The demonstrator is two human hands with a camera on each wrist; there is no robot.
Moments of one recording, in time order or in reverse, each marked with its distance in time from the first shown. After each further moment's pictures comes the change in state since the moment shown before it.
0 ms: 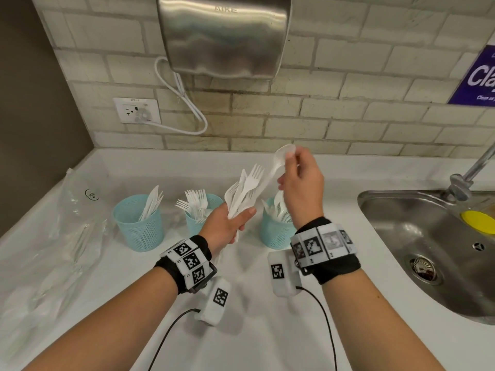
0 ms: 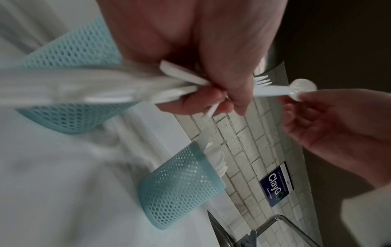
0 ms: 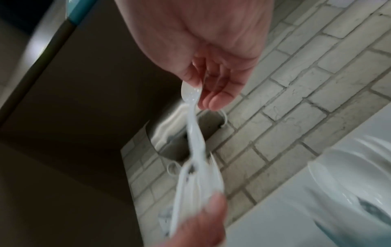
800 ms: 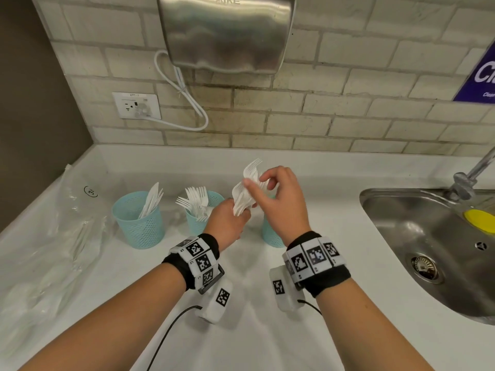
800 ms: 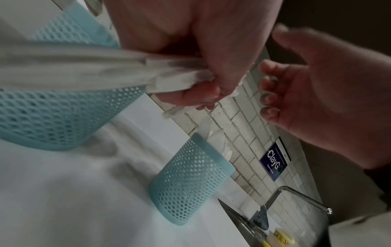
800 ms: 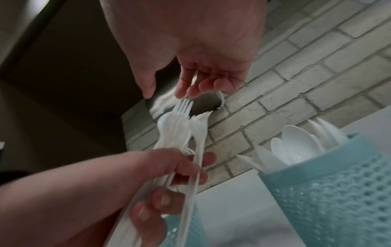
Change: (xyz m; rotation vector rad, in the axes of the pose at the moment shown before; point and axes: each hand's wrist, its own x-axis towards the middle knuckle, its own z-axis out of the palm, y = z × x) left_hand 0.005 0.004 0.007 0.209 0.082 0.018; right_hand -0.028 0.024 0.013 -0.143 -0.206 -0.087
